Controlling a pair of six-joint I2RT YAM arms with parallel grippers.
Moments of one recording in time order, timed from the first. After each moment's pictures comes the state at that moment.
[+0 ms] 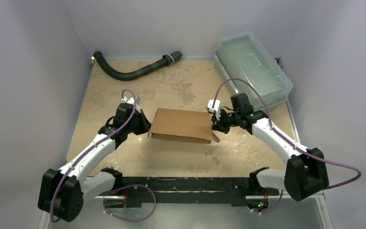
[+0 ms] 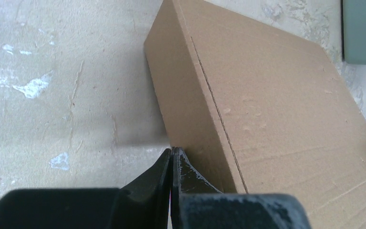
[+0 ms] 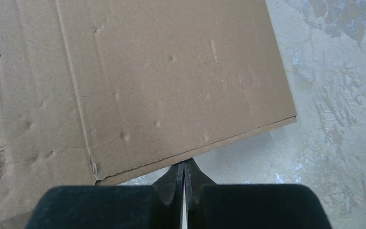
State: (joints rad) left arm -0.35 1.03 0.58 -0.28 0.18 -0.65; right arm 0.38 1.26 0.81 -0.46 -0.65 -0.63
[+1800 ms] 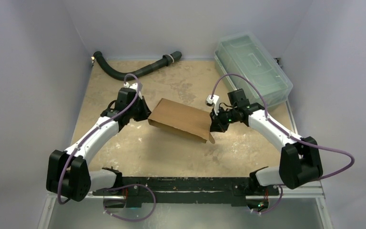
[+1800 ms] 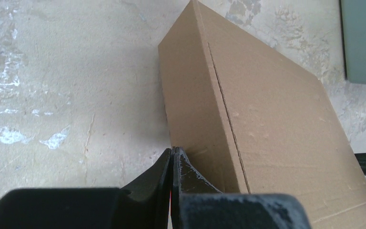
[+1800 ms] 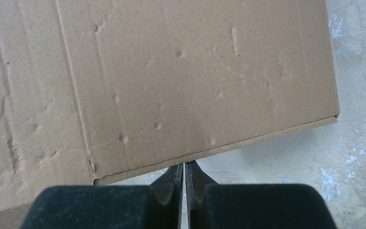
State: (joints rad) left arm -0.31 1.24 0.83 -0.35 0.18 -0.54; right arm 0.37 1.37 0.92 -0.57 -0.70 -0.46
